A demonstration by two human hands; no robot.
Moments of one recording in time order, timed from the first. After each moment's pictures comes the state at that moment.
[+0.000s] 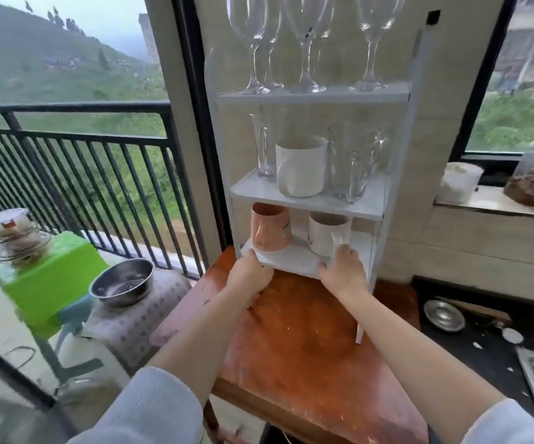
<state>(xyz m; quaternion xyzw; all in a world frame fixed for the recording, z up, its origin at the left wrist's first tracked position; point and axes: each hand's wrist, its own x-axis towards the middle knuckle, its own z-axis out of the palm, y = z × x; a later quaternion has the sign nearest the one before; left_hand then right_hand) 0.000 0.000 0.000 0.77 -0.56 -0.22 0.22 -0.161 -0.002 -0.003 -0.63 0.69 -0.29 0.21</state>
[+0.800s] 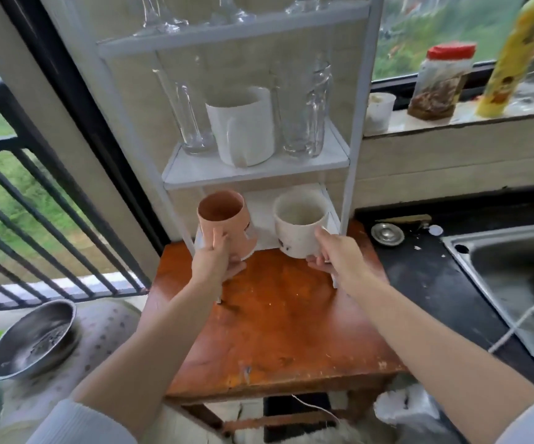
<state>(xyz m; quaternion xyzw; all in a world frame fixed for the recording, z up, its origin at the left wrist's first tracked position) 0.033 -0.052 -0.024 0.62 -0.37 -0.54 0.42 -0.153 0.017 -0.026 -0.26 0.60 -0.57 0.50</state>
